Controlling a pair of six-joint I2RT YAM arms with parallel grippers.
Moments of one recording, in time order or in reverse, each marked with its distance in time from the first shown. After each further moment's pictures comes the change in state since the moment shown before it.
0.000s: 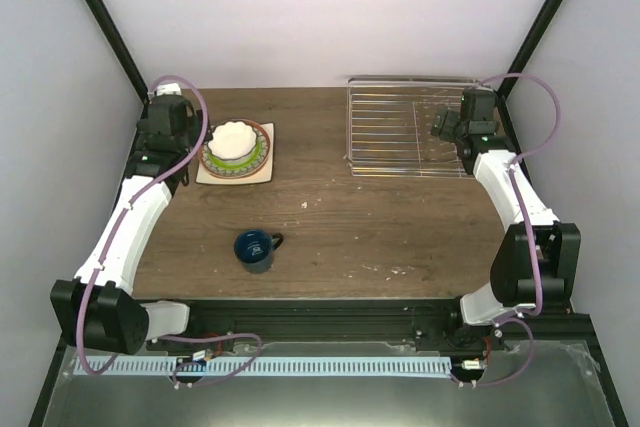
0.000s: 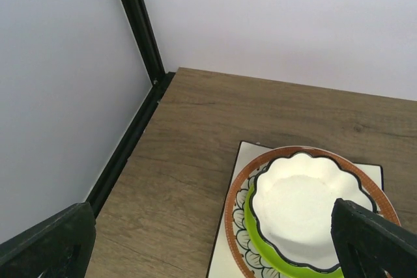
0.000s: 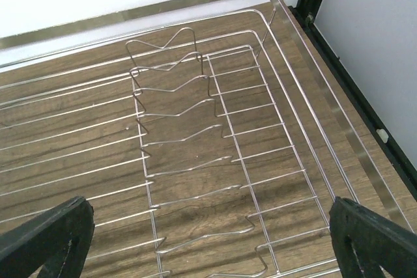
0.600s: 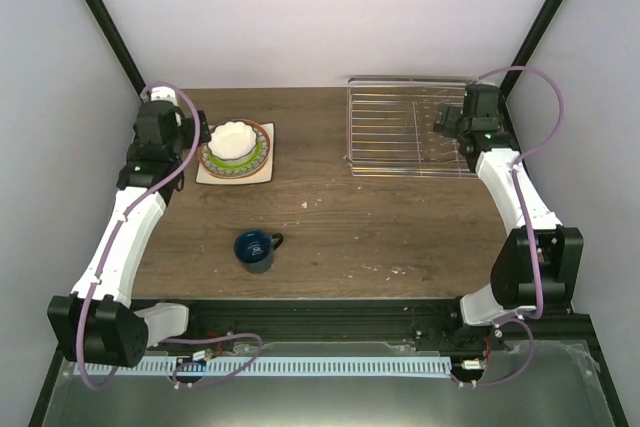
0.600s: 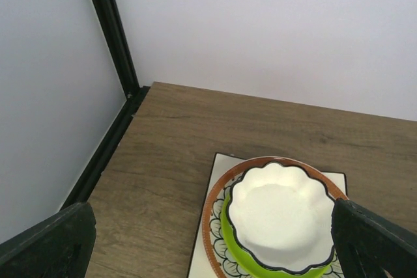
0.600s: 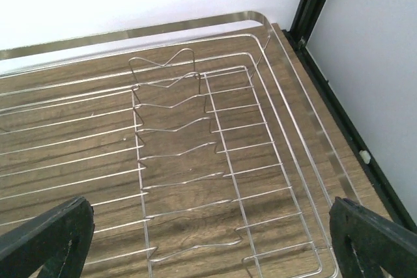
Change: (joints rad) left arm 0.030 -0.072 -0.069 0.083 0.113 0.003; right arm 0.000 -0.011 0.036 -0.021 0.010 -0.053
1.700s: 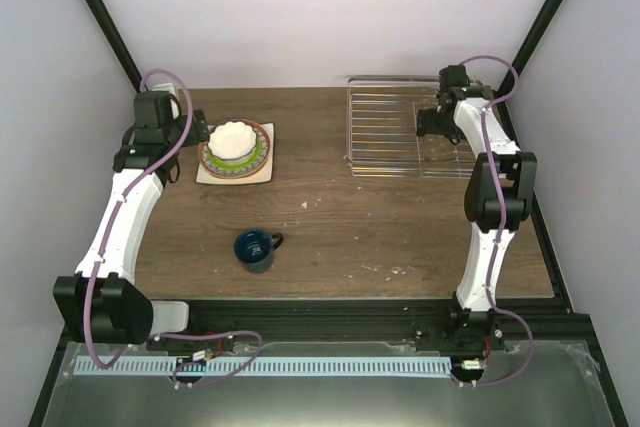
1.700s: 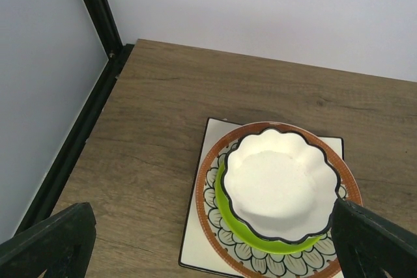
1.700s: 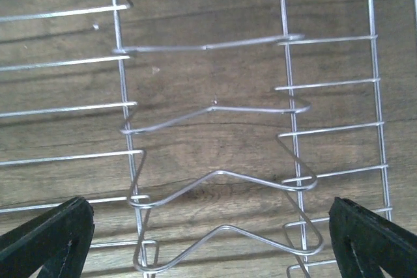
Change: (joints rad) left arm 0.075 0.104 0.119 -0.159 0.142 -0.011; right arm -0.002 0.599 0.605 -0.527 -0.099 -0.065
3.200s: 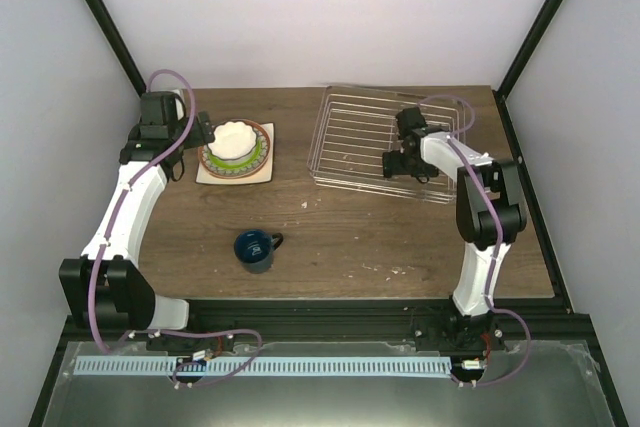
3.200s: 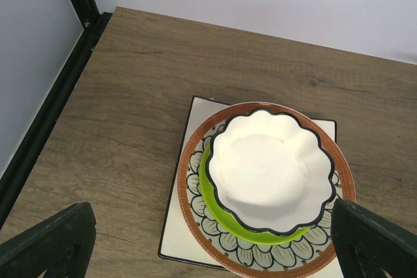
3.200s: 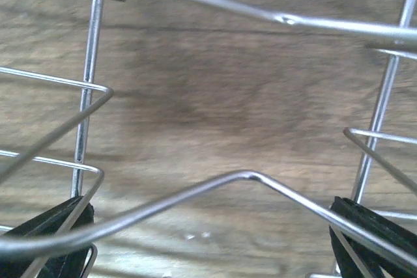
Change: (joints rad) left arm 0.012 0.069 -0.005 0.000 0.061 -0.042; right arm 0.198 -0.137 -0.458 0.195 -0.010 0.080
